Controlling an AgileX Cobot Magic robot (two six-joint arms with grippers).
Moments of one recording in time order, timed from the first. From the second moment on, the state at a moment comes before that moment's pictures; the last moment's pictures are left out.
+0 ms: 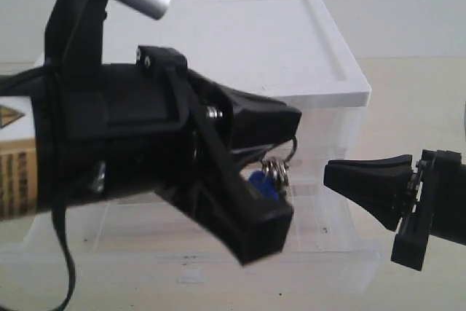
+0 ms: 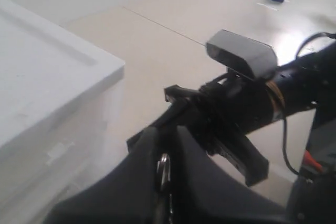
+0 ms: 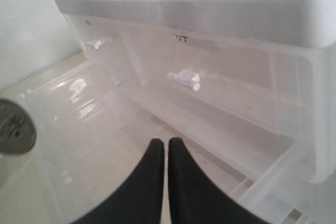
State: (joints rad) left arm -1.11 1.18 -0.77 1.54 0.09 -1.72; right arm 0.01 1.39 -0.22 -1.17 -1.21 0.73
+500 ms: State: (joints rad) left arm -1.30 1.21 -0.52 1.51 0.13 -1.72; right arm 0.01 1.39 -0.22 -1.16 -1.19 0.73
